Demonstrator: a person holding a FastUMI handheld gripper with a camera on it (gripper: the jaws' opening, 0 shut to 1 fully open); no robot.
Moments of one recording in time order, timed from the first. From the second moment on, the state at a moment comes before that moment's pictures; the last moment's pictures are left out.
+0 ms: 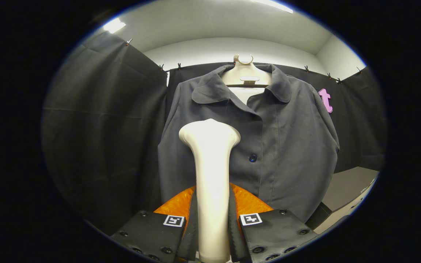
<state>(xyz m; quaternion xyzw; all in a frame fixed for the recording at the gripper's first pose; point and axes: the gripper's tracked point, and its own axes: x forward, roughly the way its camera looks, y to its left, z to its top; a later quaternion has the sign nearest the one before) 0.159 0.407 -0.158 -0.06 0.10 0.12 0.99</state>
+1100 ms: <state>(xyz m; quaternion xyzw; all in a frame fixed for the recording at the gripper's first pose) 0.081 0.386 -0.309 -0.08 0.24 0.13 0.96</state>
